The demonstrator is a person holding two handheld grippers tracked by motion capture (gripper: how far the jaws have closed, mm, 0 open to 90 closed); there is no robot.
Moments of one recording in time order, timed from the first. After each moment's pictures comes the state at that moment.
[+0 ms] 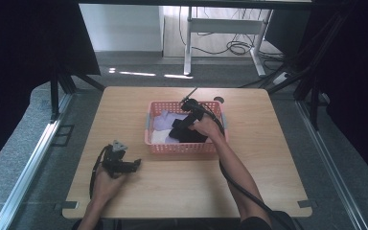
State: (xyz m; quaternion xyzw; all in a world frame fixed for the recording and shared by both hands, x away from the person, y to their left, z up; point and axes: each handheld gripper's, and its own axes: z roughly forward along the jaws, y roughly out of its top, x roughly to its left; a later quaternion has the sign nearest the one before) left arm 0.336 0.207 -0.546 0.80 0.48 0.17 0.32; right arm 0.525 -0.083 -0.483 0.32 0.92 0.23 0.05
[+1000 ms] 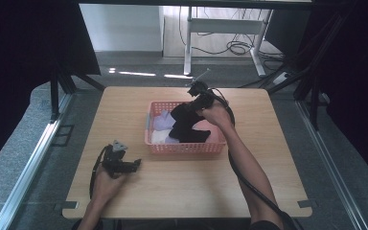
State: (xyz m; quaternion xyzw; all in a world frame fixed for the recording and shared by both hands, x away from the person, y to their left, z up) left arm 0.336 0.206 -0.546 0.79 0.48 0.18 0.33; right arm 0.498 -0.105 -0.382 0.30 0.90 0.30 0.10
